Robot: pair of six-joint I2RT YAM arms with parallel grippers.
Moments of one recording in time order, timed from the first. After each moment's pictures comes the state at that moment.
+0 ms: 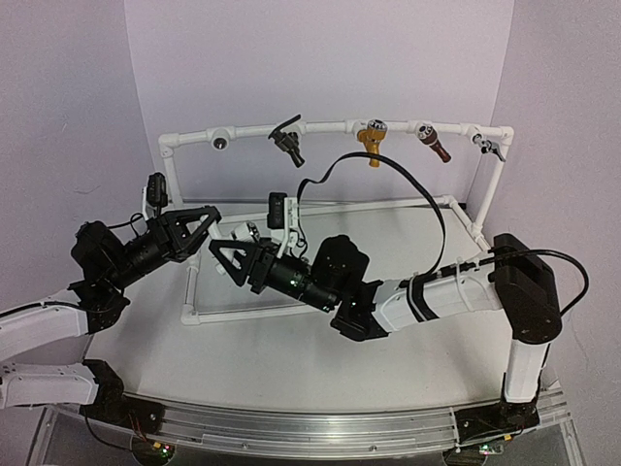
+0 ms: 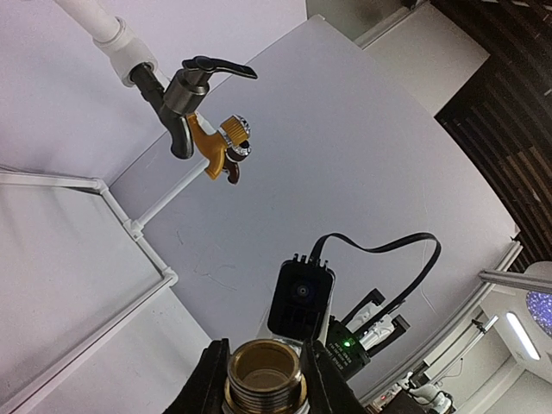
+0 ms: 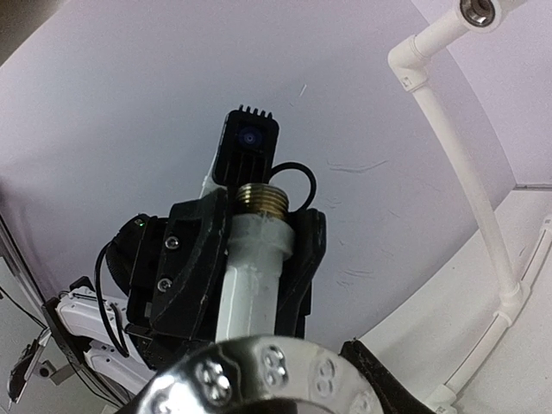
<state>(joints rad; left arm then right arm) -0.61 0.90 0.48 0.78 0.49 -1.05 1.19 1.96 1.25 0.99 -0.08 0.64</state>
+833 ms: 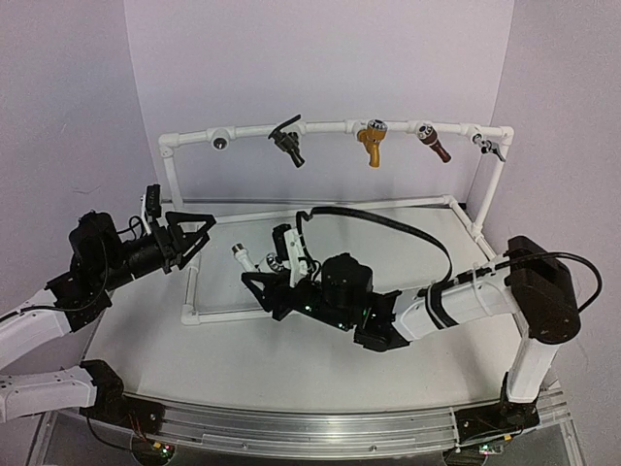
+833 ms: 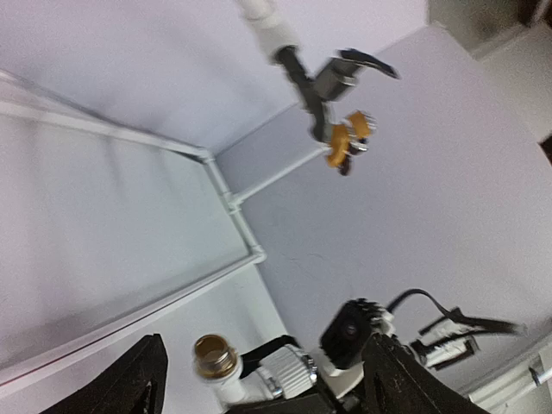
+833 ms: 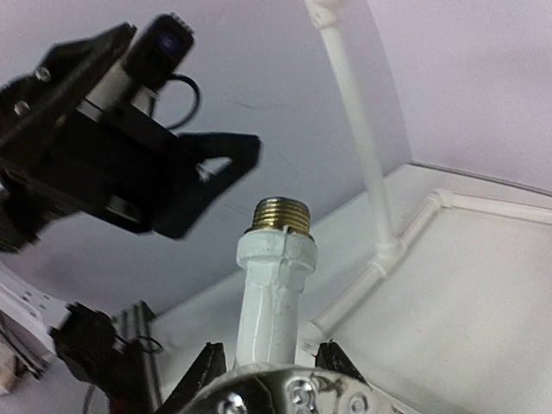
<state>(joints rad) -0.59 0.78 0.57 0.23 0.33 -0.96 1.19 1.87 1.08 0.78 0.11 0.32</state>
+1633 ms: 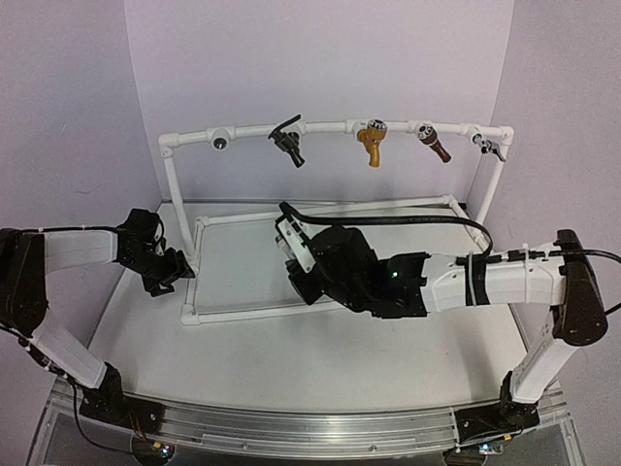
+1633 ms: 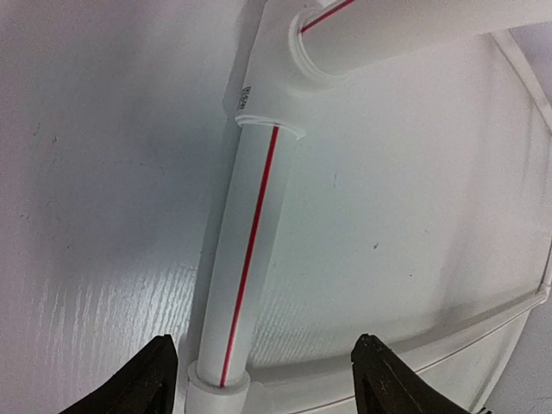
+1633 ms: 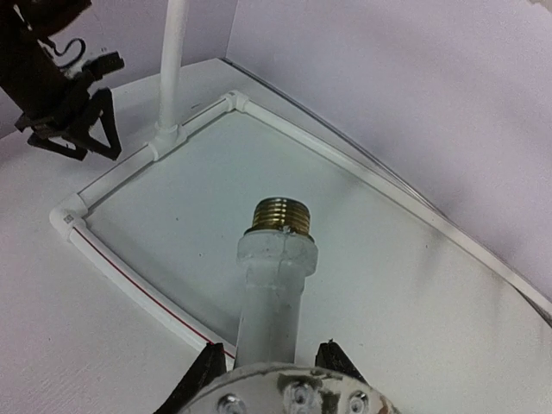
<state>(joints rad) -0.17 1.47 0.85 -0.44 0.23 -0.65 1.19 1.71 1.26 -0.03 0.53 -0.02</state>
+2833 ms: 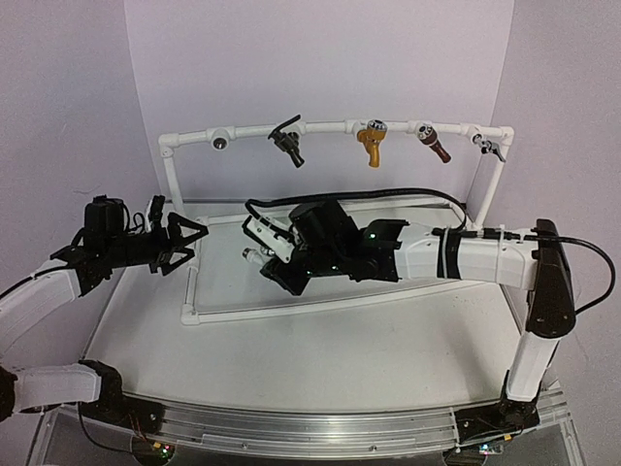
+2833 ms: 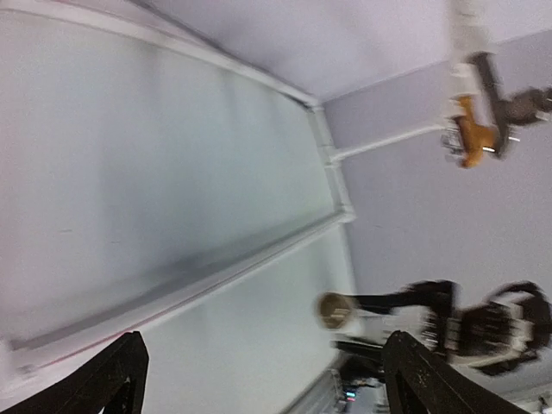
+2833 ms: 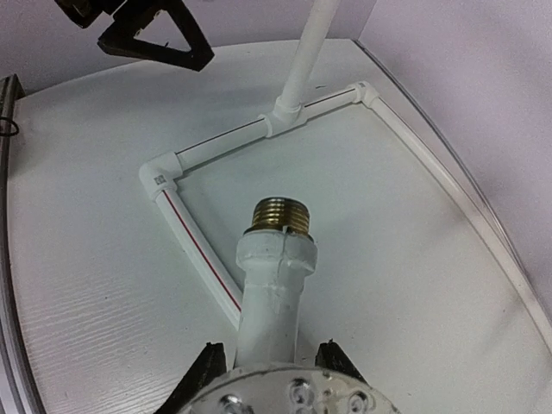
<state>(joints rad) -0.25 1.00 0.70 -0.14 0.65 -0.79 1.10 1.87 1.57 -0.30 0.09 -0.18</state>
